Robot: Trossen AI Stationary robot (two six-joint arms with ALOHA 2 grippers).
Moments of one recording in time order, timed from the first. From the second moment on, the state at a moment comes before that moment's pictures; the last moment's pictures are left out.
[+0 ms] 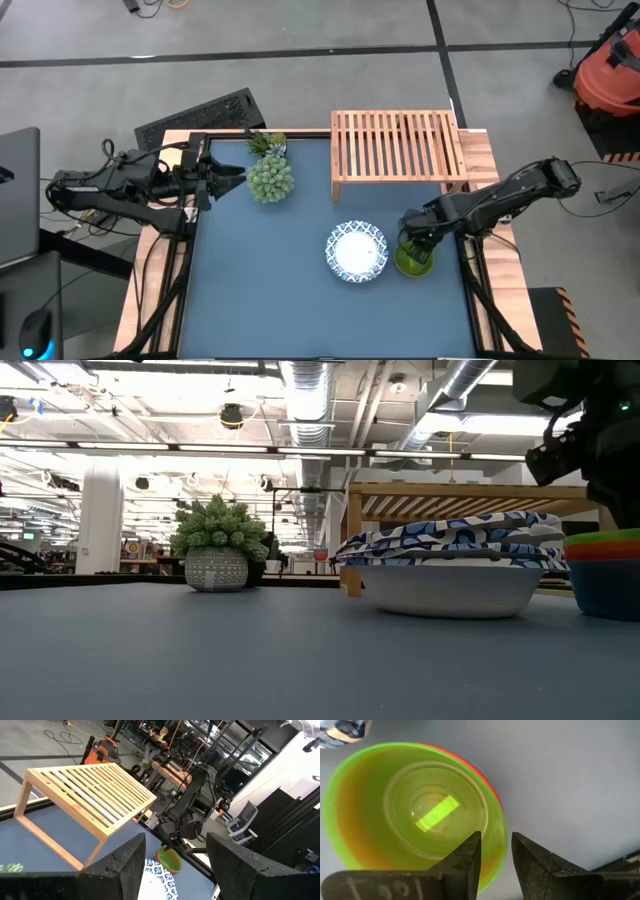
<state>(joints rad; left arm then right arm) -0.10 0.67 0.97 -0.32 -0.35 -0.65 0.23 1.18 0.74 -1.08 -0.06 0.86</state>
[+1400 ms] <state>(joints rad) -0.10 0.67 0.97 -0.32 -0.35 -0.66 0.23 1.18 0.74 -1.16 -0.02 0.87</state>
